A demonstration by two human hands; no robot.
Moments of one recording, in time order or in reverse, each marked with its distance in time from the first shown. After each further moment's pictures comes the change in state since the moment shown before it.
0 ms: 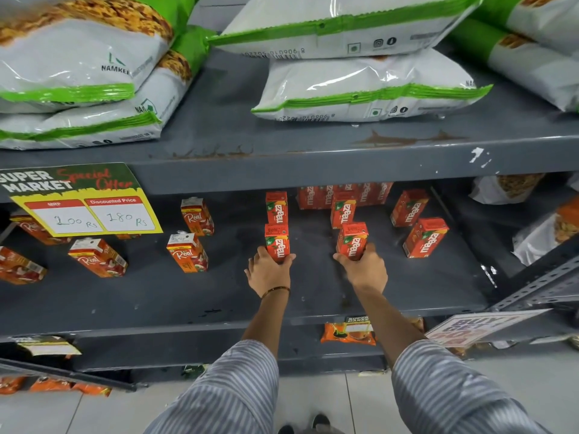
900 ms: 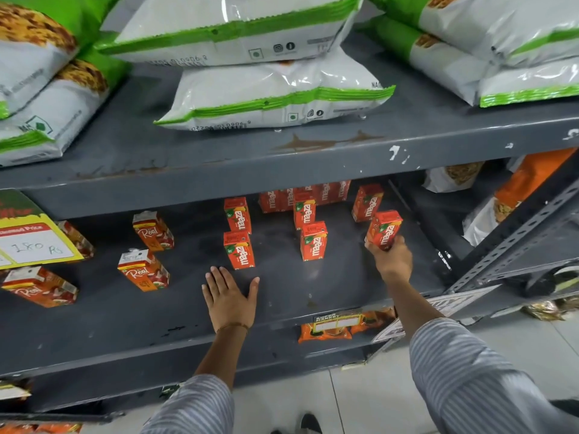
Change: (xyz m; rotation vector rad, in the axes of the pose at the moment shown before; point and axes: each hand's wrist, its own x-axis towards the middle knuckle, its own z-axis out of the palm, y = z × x) left_hand -0.021 -0.042 0.006 0.433 -0.122 0.242; right_hand 0.071 0.074 -0.075 0.133 0.204 0.135
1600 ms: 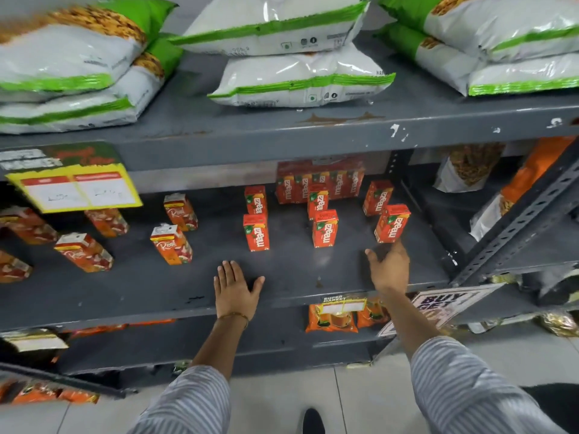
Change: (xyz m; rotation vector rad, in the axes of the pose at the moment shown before) left_hand -0.032 -0.025 -0.022 -0.055 -0.087 0.067; right_hand -0.059 0.015 -0.003 -0.043 -0.021 -0.233
